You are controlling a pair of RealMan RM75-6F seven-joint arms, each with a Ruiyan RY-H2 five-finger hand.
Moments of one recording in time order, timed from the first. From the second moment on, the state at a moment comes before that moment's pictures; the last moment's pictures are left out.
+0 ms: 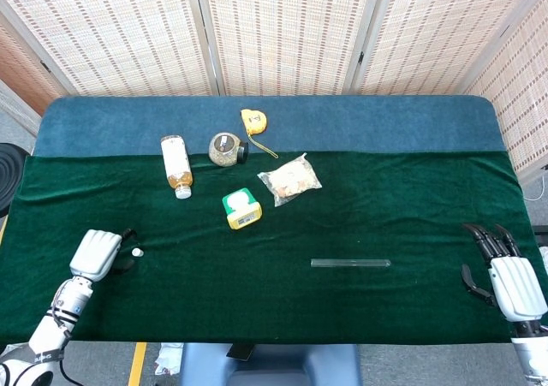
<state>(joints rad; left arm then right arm) -0.42 -1.39 -0.03 -1.30 1.44 1.17 0.11 0.06 -1.09 0.03 -1.61 -1.57 1.51 0.20</state>
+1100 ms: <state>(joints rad) -0.43 -1.44 -0.03 -1.22 1.42 1.10 0.08 0.06 -1.10 0.03 -1.61 -1.56 1.50 0.20</state>
